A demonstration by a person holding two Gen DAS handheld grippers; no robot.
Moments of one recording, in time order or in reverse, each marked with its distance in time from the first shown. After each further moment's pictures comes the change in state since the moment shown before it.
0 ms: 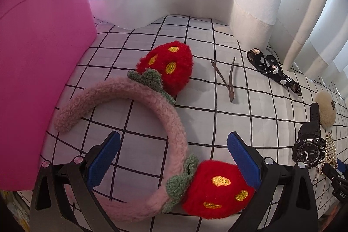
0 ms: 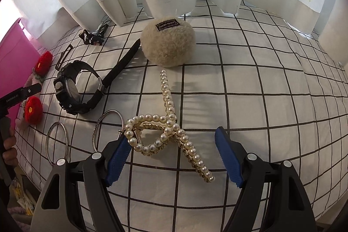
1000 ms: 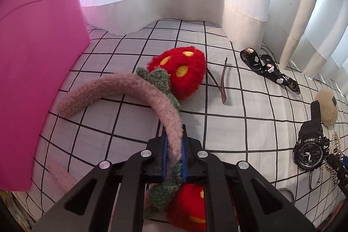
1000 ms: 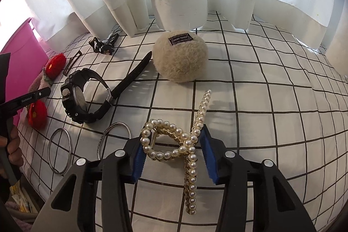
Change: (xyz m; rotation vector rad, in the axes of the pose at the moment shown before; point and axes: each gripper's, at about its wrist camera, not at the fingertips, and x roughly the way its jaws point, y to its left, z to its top) left arm -0.002 -0.009 -0.008 0.026 -0.056 -0.001; right arm -0.003 0.004 0.001 -0.024 -0.099 0.045
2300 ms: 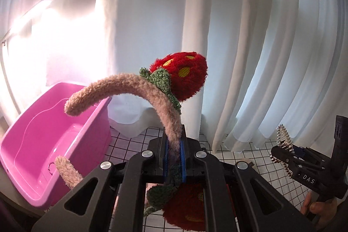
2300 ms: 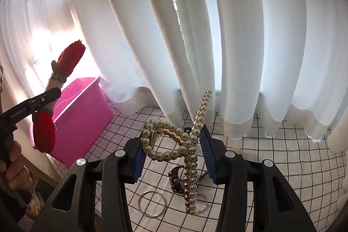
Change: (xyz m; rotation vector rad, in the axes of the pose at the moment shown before) left arm -0.262 0.002 0.058 -0.006 -0.467 -0.132; right arm -0.167 0.106 0.113 -0.169 -0.324 0.249
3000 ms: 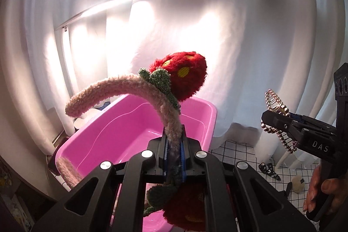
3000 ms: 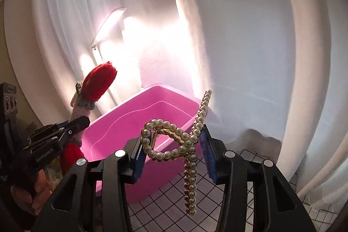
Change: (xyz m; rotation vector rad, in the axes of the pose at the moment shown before) left arm -0.027 0.172 0.013 -0.144 0.005 0.304; right arm 0.134 0.219 0.104 -0.245 0.078 0.395
